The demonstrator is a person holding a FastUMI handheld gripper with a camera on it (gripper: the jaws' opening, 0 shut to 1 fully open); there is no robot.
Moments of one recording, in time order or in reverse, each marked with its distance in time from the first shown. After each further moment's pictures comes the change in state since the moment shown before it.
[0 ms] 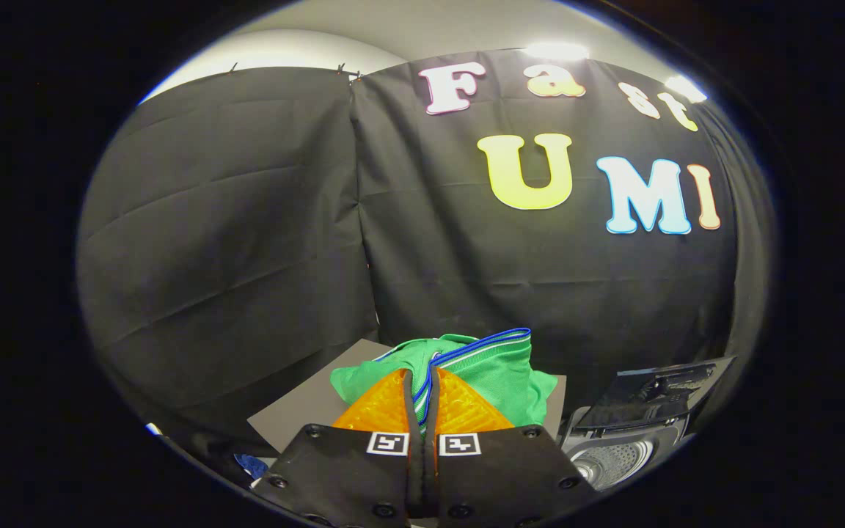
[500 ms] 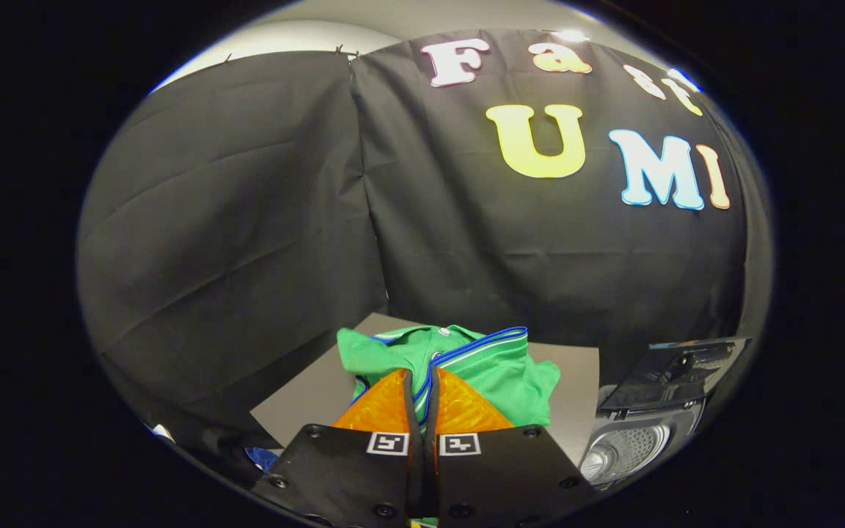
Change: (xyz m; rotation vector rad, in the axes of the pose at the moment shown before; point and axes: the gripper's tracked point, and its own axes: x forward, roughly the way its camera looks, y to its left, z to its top) arm 0.025 0.031 -0.025 0.012 0.085 0.037
